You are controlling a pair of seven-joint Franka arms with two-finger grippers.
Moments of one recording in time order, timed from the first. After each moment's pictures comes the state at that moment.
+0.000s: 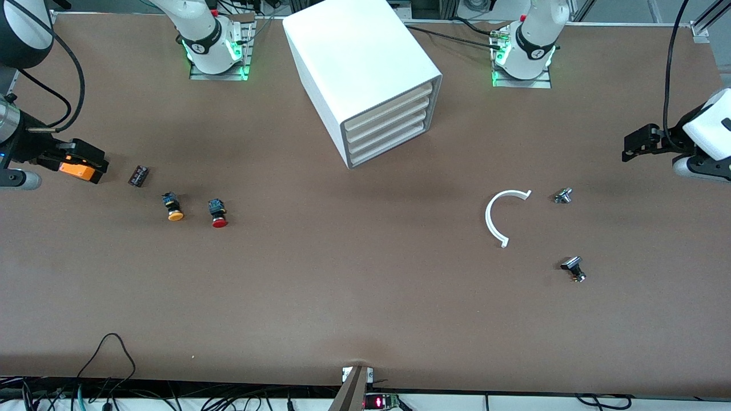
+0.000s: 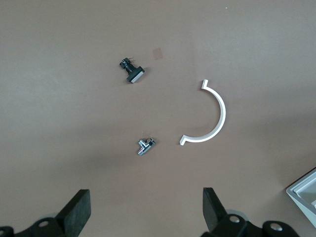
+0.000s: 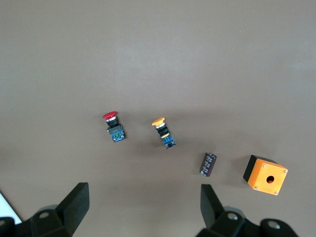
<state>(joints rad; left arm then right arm) 0.07 0.07 -0.04 -1.60 0.02 1.61 0.18 0.10 0.11 -0.12 -1.59 -0.01 1.67 0.00</state>
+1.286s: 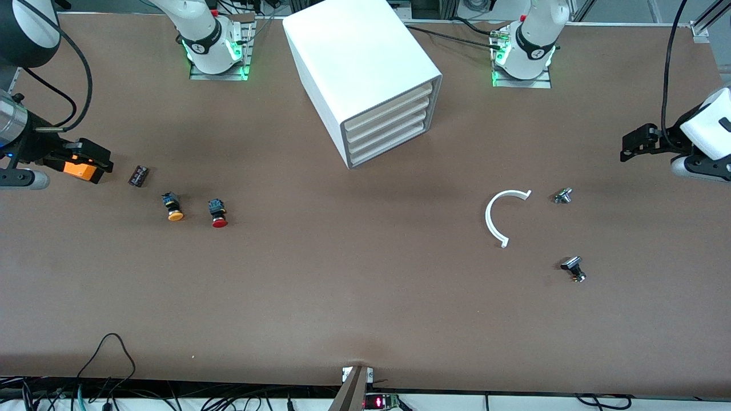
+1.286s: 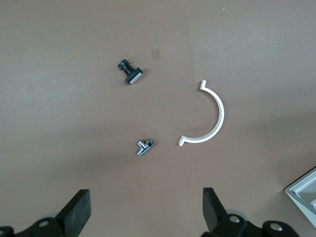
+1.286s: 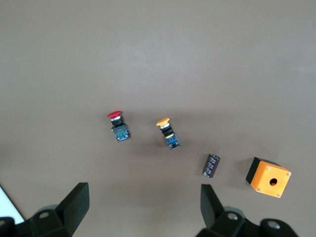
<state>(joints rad) 0.07 0.07 -0.05 -1.59 0.02 1.61 0.18 0.12 0.11 -0.12 -1.59 -0.01 1.67 0.00</state>
